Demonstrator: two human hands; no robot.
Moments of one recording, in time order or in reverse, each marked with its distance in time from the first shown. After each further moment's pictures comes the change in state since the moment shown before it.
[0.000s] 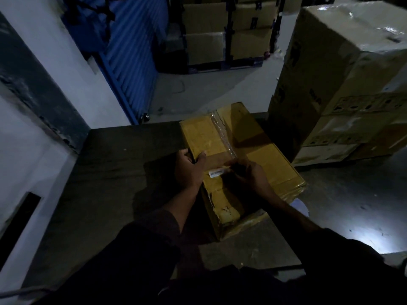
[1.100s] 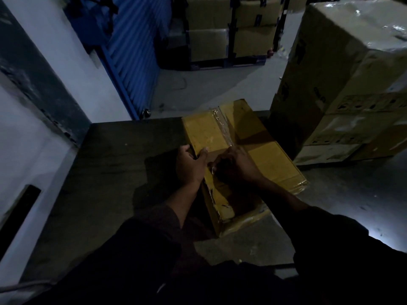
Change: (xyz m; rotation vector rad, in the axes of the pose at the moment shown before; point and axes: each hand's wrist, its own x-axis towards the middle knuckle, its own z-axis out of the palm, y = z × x) left_hand 0.000 0.000 0.000 -0.018 -0.020 -0.027; right_hand 0.044 0.001 0.019 -0.390 -0.212 -0.208
